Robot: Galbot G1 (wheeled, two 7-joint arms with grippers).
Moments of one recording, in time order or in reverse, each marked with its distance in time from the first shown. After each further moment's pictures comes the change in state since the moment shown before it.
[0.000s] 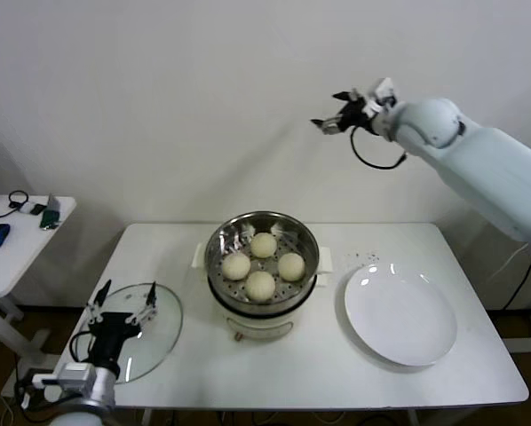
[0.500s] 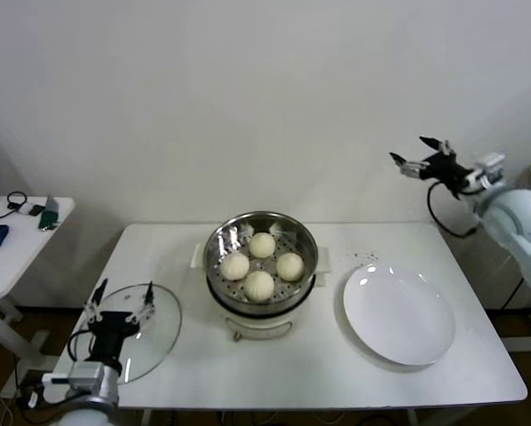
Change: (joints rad) left arm -0.019 0.002 0.020 0.042 0.107 -0.028 -0.053; right arm -0.825 -0.227 0.758 0.261 -0.031 0.170 0.042
